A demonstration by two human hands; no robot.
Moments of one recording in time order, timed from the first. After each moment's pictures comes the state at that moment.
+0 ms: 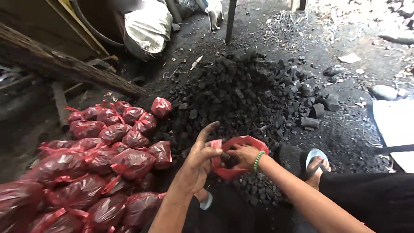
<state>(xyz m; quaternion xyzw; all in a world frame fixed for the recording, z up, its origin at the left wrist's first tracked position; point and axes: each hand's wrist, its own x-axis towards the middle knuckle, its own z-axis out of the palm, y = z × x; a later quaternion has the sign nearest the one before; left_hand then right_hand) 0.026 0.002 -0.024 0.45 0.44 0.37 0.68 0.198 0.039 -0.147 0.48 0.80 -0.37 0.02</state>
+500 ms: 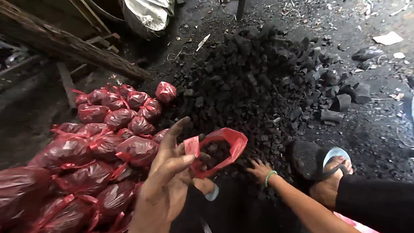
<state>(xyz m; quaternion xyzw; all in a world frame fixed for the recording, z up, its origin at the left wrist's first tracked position) -0.016 -0.008 -0.016 0.45 0.45 0.48 0.61 0.202 -0.013 -0.315 0.50 0.73 -0.45 0.15</state>
